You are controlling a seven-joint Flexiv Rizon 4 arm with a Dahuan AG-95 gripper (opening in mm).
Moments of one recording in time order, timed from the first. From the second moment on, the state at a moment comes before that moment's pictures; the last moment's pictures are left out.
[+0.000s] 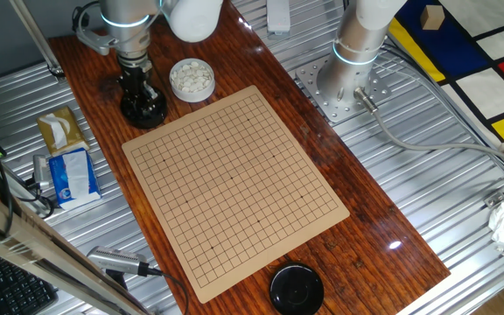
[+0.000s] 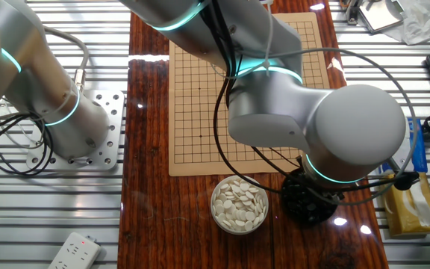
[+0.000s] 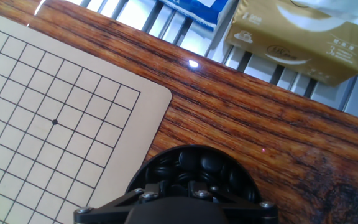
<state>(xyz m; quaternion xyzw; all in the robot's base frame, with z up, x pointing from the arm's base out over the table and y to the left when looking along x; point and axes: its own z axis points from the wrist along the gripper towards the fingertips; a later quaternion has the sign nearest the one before) 0.586 -0.158 0.045 -0.23 0.97 0.02 0.08</state>
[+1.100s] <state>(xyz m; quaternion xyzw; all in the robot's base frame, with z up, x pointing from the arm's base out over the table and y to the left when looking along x) 0.585 -0.158 0.045 -0.23 0.97 0.02 0.08</state>
